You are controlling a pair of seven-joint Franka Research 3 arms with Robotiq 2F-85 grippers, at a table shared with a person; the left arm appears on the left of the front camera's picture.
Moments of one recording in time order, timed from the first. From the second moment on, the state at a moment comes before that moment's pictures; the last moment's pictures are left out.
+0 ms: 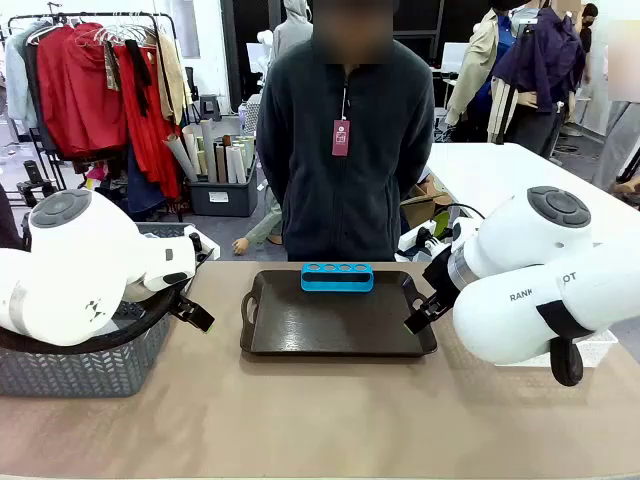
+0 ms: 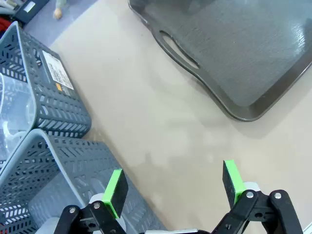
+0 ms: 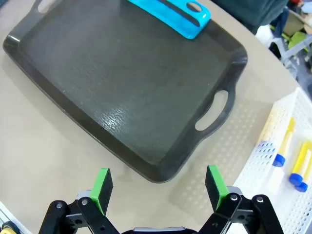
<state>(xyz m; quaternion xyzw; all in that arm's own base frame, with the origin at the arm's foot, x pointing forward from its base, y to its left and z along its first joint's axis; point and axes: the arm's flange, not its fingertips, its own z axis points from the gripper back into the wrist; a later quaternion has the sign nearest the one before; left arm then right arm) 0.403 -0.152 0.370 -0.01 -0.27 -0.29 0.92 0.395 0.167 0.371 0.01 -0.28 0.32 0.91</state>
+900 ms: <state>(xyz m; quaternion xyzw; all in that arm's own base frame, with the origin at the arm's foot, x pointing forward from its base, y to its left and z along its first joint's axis) 0.403 -0.152 0.370 -0.01 -0.27 -0.29 0.92 0.395 0.167 0.371 0.01 -0.28 0.32 0.91</state>
